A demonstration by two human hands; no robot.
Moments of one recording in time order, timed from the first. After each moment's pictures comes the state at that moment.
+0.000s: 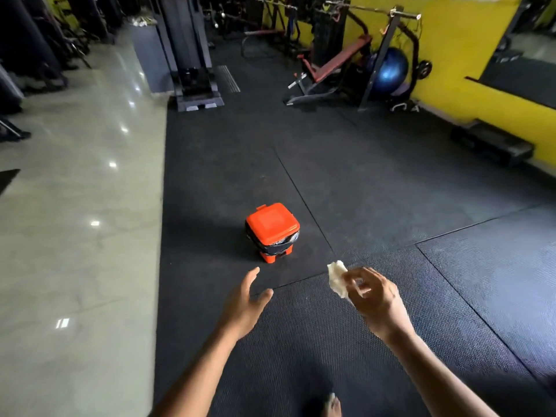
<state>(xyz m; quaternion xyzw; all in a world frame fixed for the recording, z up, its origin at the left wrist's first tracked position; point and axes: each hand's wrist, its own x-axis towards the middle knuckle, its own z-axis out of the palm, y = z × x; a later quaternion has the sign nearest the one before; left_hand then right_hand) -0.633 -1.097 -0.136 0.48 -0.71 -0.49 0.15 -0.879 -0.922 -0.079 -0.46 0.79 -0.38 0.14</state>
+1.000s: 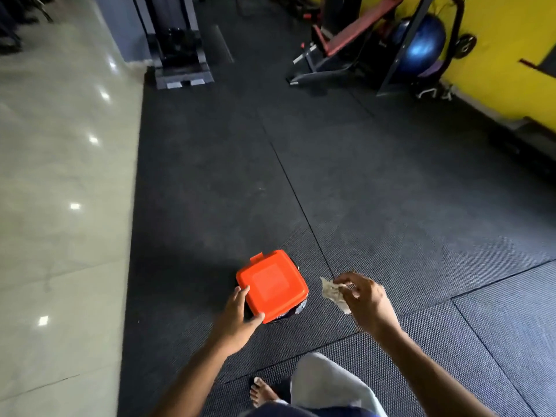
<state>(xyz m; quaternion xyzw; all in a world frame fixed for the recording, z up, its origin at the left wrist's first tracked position) -0.886 -1.573 -0.195 0.50 -0.75 -0.43 0.01 -1.162 -1.429 -0.150 -0.46 0.81 -0.30 0.21</state>
